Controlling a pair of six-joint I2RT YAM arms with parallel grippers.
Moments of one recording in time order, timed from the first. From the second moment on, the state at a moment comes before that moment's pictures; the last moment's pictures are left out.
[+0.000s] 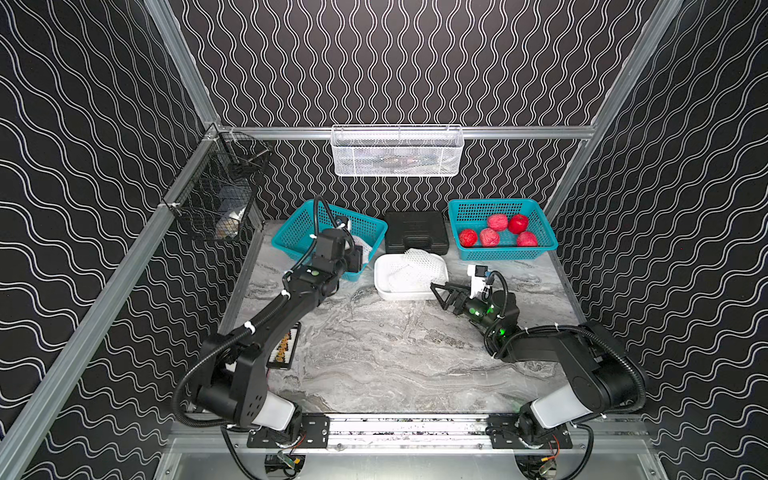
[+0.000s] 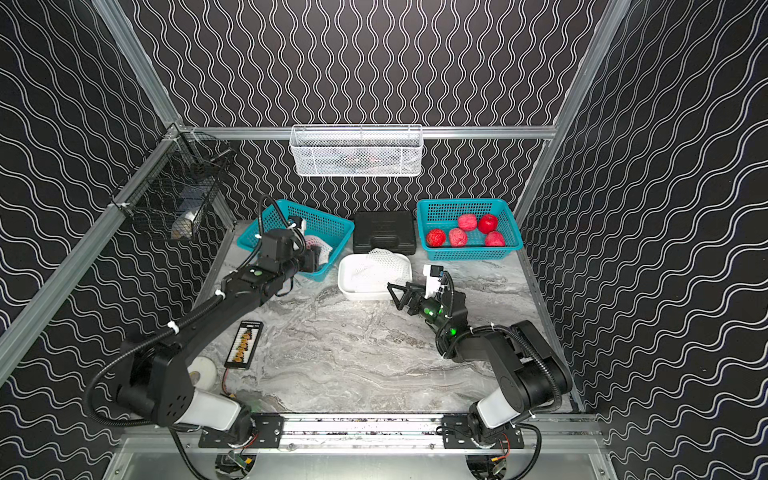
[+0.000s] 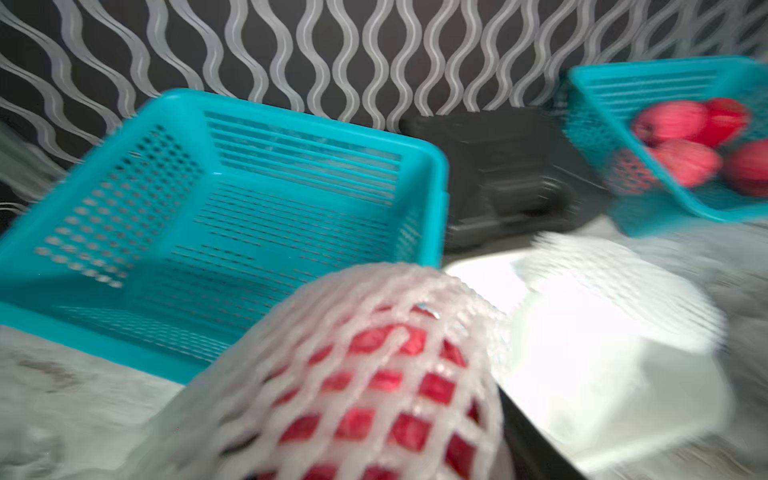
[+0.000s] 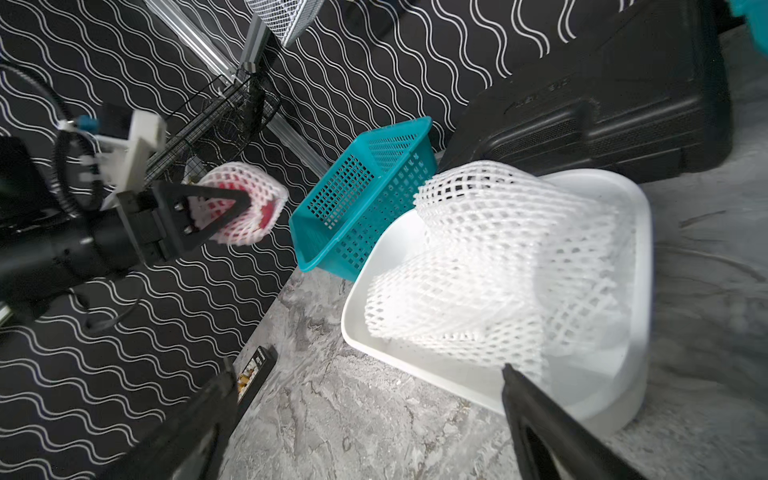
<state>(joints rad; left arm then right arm) -0.33 1.43 1.08 -0.17 -0.14 -0.17 0.36 1.55 0.39 1.08 -0.41 0.69</state>
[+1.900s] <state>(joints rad) -0.93 1.40 0.69 0.05 -0.23 -0.28 0.35 1.59 0.46 0.98 -0.37 0.66</state>
